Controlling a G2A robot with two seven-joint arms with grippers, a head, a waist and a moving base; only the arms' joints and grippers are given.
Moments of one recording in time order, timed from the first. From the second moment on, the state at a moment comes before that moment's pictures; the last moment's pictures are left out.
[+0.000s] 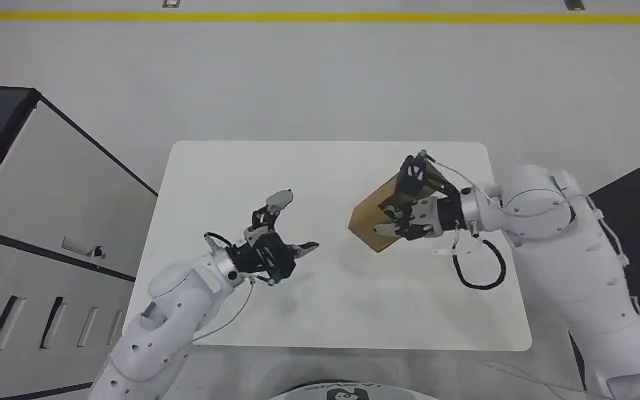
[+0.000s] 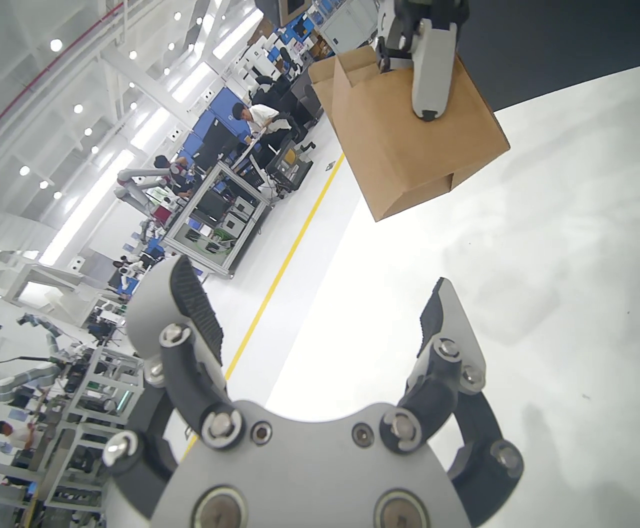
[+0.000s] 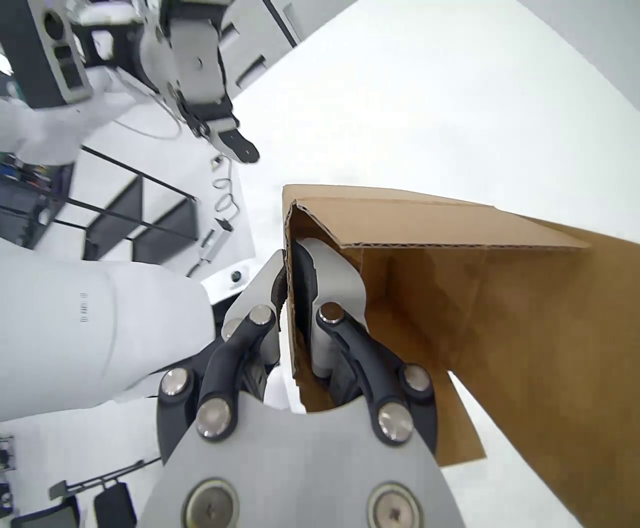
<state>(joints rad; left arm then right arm) 1.68 -1.06 -1.34 -2.01 1.97 -0.41 0.33 -1.11 -0.92 1.19 -1.82 -0.16 -0.53 1.29</state>
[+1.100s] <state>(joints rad) 1.82 -1.01 -1.62 -1.93 1.81 -0.58 0.54 -0.97 -0.95 0.90 -1.78 -0.52 -0.65 1.15</state>
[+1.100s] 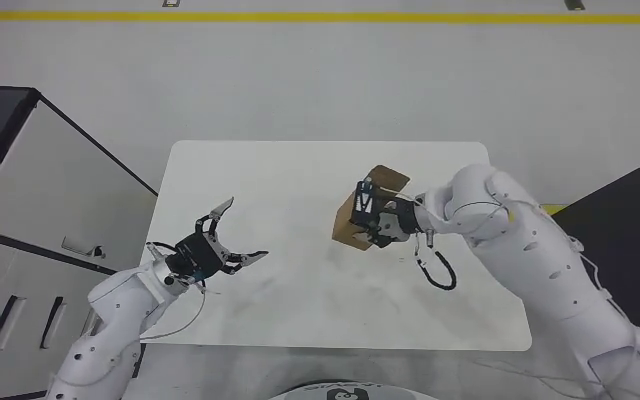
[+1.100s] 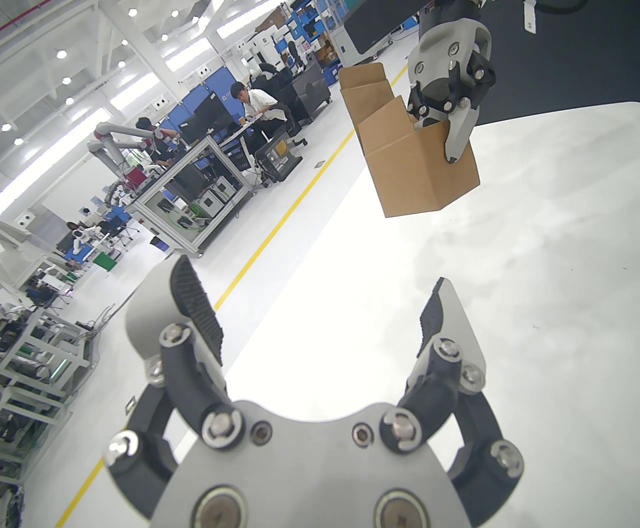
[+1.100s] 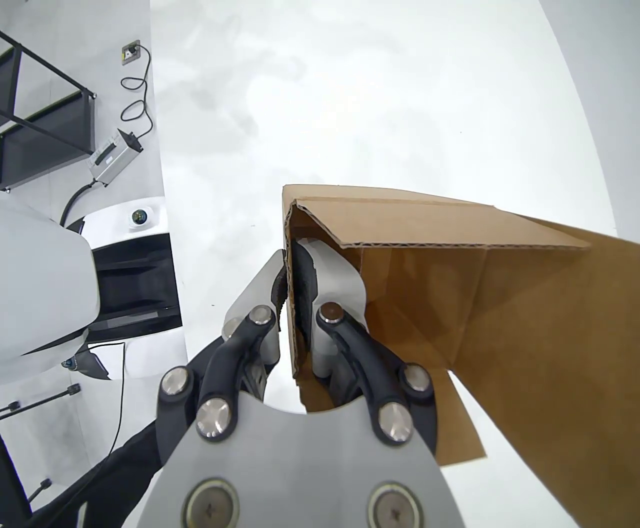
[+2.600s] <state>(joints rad) 1.82 -1.01 -1.62 -1.93 1.81 -0.58 0.54 -0.82 -1.08 0.57 -1.55 -0.96 -0.71 0.95</state>
